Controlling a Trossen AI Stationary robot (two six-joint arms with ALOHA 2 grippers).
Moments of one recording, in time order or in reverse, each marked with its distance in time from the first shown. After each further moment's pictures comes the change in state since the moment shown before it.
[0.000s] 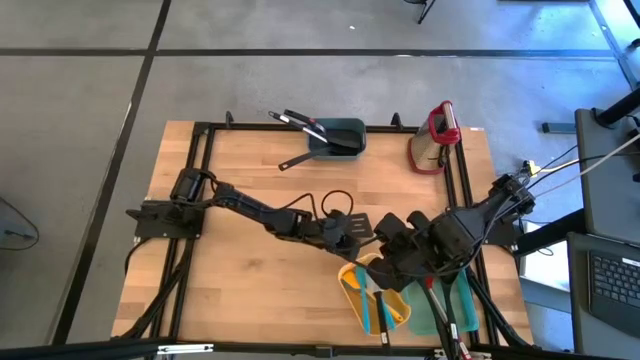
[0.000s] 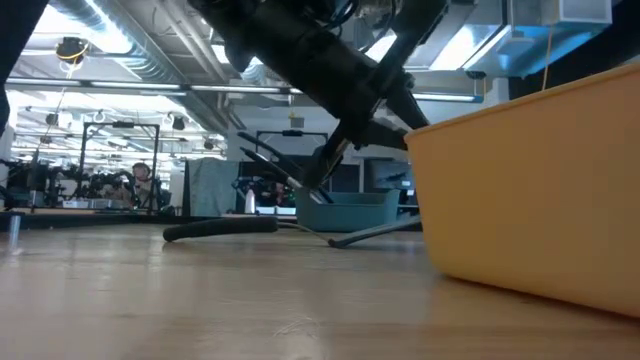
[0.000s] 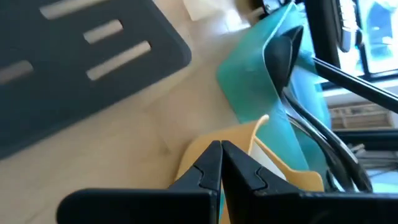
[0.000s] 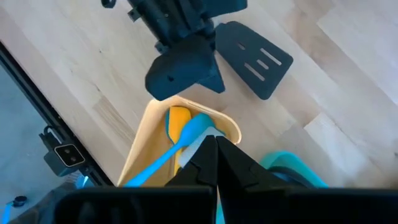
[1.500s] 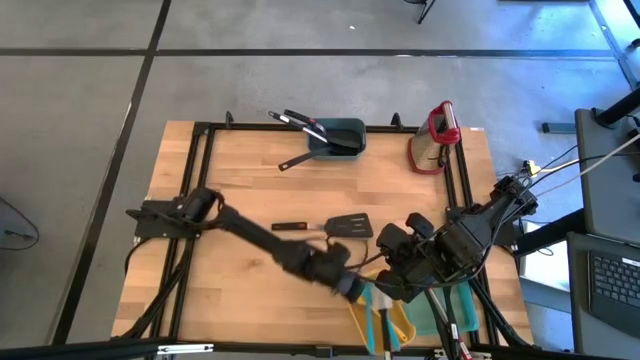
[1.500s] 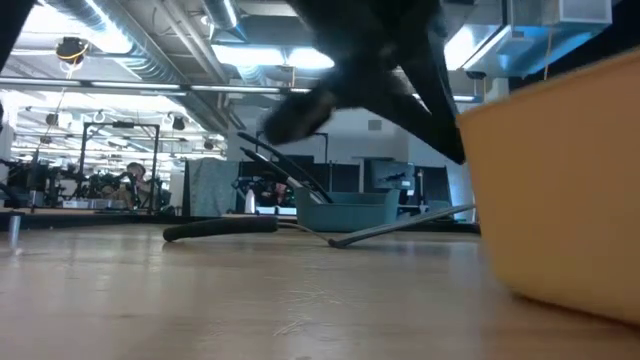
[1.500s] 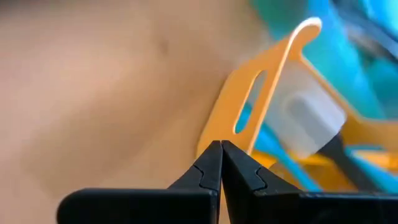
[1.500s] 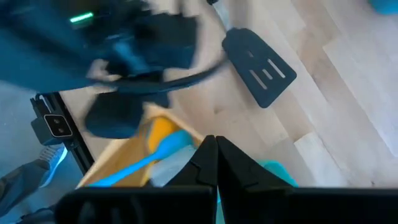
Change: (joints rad) left arm -0.183 0.139 0.408 -0.607 -0.119 -0.060; right arm 0.054 -0.003 -0.001 0.000 0.033 -0.155
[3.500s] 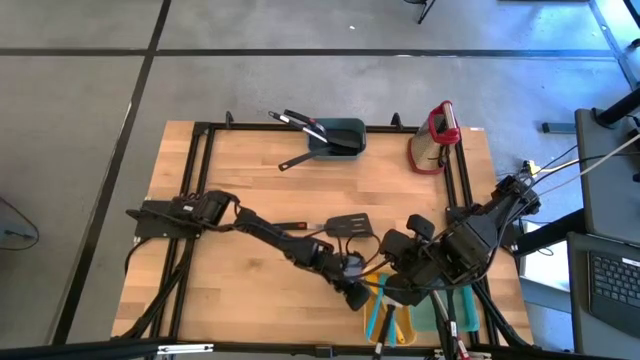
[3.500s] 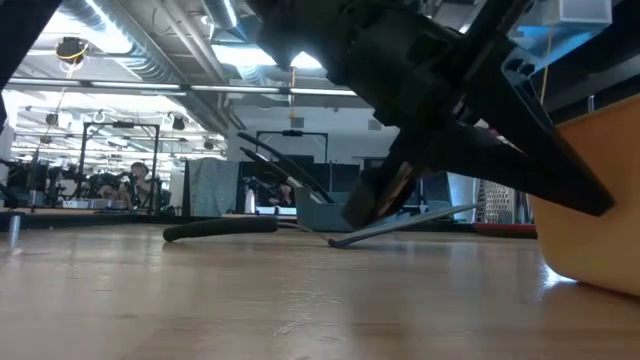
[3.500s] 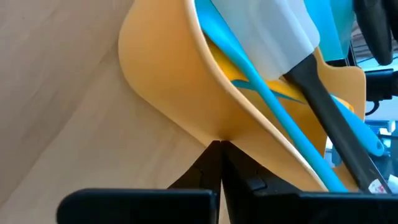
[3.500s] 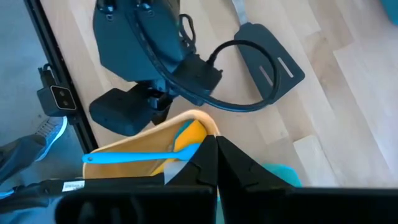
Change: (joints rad) left arm 0.050 0.124 -0.046 0.392 0.366 0.187; right arm 0.024 -0.014 0.000 0.000 -0.034 -0.095
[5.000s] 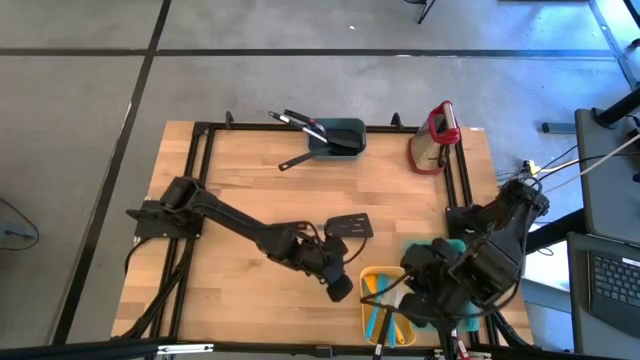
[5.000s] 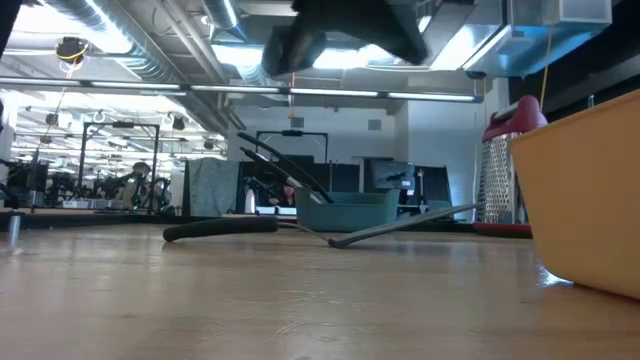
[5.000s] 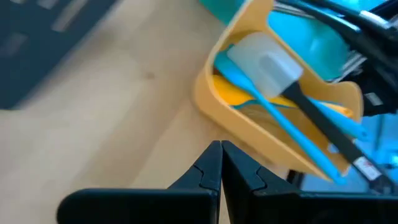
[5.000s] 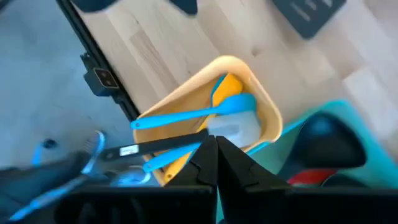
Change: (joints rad) left arm -0.057 -0.295 0.002 -0.469 -0.331 0.114; right arm 0.149 -0.015 0.000 0.000 -0.062 0.344
